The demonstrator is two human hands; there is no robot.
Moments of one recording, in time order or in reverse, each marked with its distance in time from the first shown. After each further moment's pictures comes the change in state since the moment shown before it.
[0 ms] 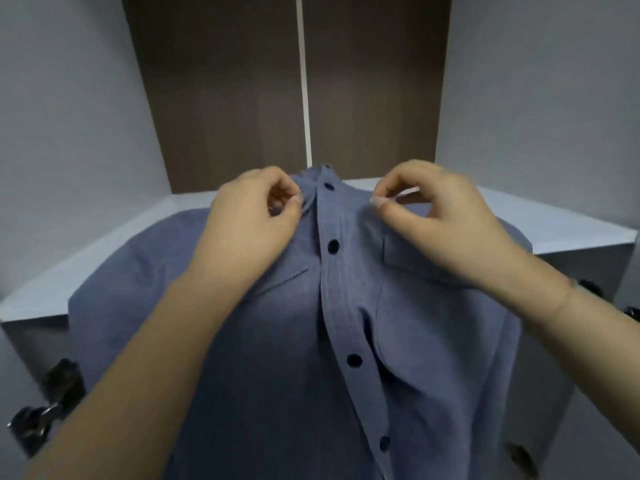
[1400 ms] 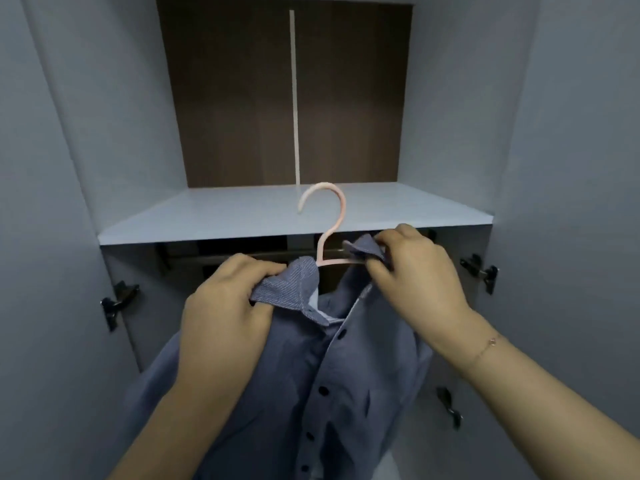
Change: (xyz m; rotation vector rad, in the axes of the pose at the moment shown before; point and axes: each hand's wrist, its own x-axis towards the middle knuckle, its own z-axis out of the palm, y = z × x) left_hand -0.198 0.135 -0.069 -0.026 0.142 -0.075; right_hand -0.144 -0.080 -0.076 -0.460 -0.049 0.194
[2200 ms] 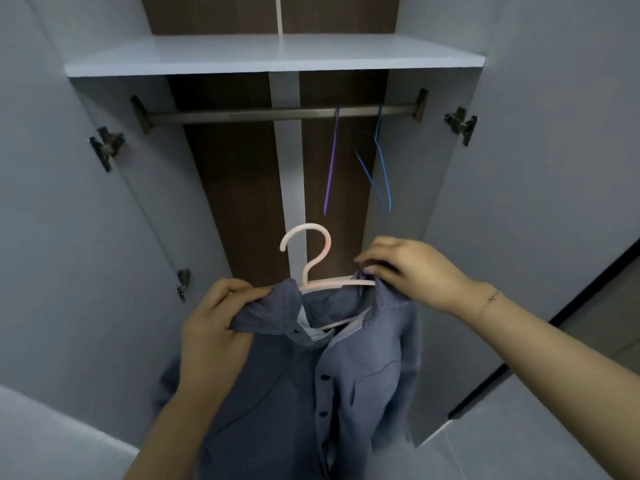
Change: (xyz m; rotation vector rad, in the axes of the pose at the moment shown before) left_hand -0.238 -0.015 -0.024 -0.073 -0.263 -0.139; right_hand -0.198 0.059 0.025 0.203 -0.591 -0.298
